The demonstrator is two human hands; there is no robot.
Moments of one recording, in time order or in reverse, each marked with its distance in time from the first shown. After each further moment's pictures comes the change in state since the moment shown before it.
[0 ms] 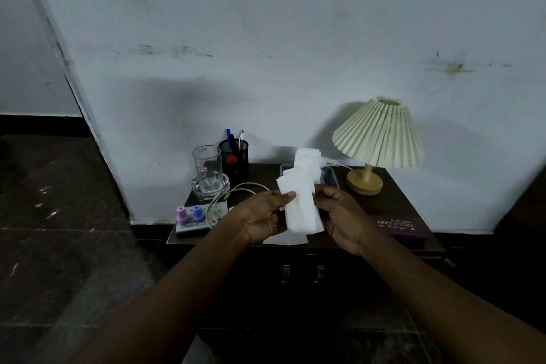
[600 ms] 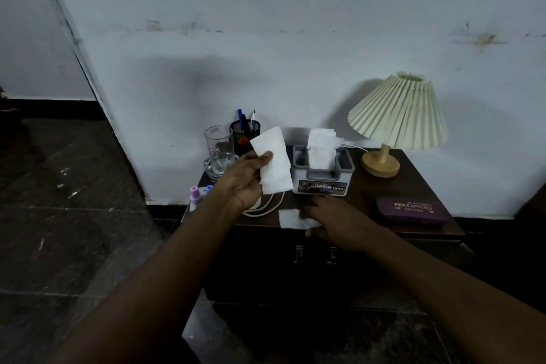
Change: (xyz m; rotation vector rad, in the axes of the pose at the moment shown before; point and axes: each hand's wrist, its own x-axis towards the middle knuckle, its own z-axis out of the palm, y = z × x) left_hand -0.007 0.036 -0.033 -0.153 0.169 0.229; right_hand 0.010 0.042 -0.021 -1.773 -0.502 -0.485
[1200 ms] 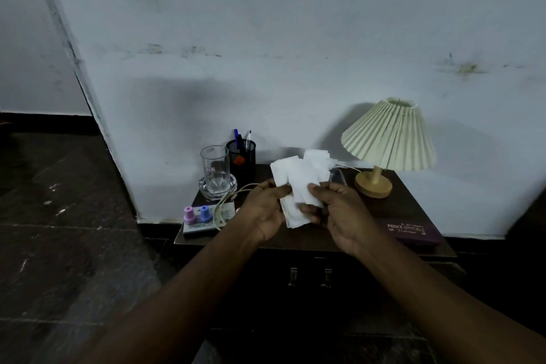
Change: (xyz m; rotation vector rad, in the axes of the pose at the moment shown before) left_hand -0.006 -0.035 0.035 -0.107 -0.059 -0.020; right_hand 0.009 -0.043 -0.072 1.770 0.568 0.638
